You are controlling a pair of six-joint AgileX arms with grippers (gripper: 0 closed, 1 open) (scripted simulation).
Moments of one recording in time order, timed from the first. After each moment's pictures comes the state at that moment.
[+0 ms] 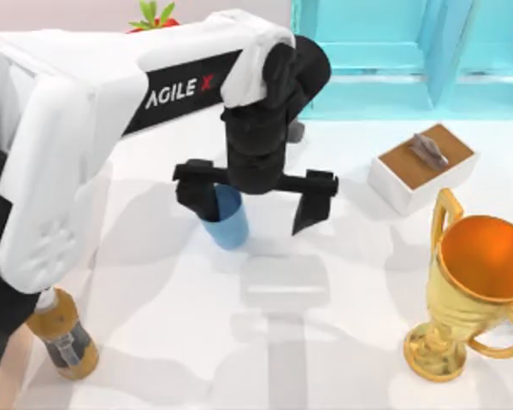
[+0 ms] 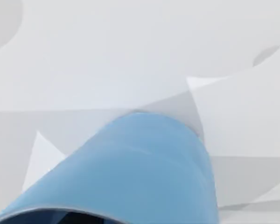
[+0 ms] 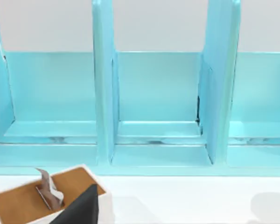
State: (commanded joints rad) left arm -0.64 2.36 1.91 -1.12 0.00 -0.47; right arm 0.00 0.00 0.00 0.00 0.00 0.00
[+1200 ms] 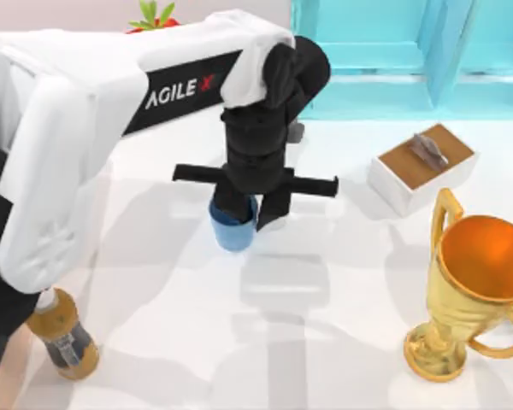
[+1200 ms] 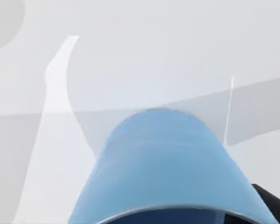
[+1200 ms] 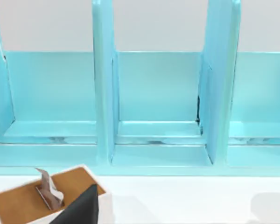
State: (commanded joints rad) left arm -0.64 2.36 1.91 -1.12 0.00 -0.47; right arm 0.00 0.00 0.00 0.00 0.00 0.00
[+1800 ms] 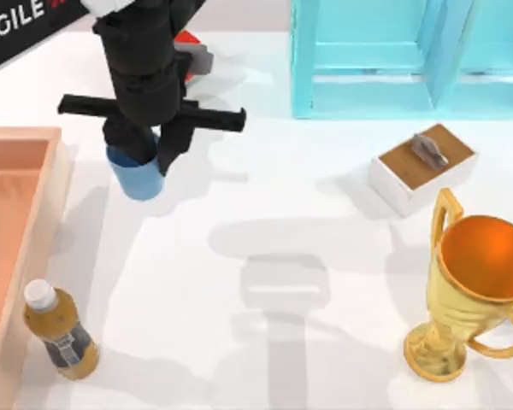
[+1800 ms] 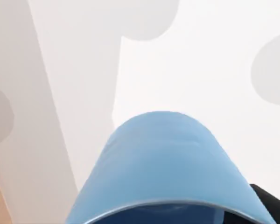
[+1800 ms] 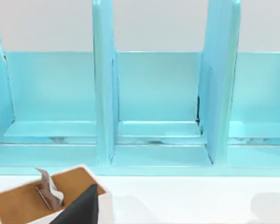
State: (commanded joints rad) left arm -0.45 2.10 1.88 -1.35 0.00 -0.28; right arm 0.00 0.00 0.00 0.00 0.00 0.00
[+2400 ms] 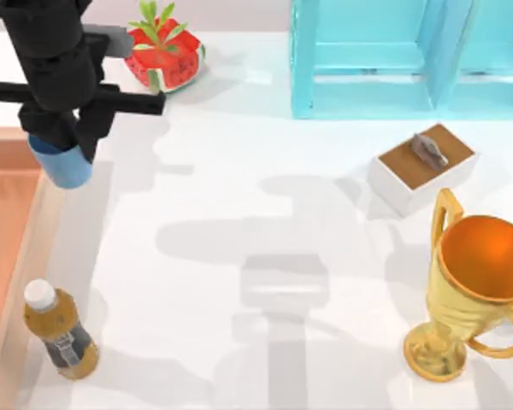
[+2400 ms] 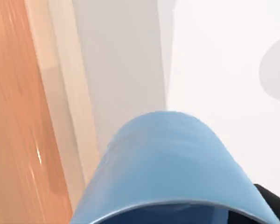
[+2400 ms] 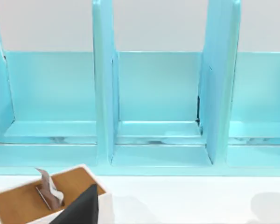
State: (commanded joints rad) left arm -0.28 1.99 1.80 -1.36 -0.01 -0.14; right arm 0.00 0.00 0.00 0.00 0.00 0.00
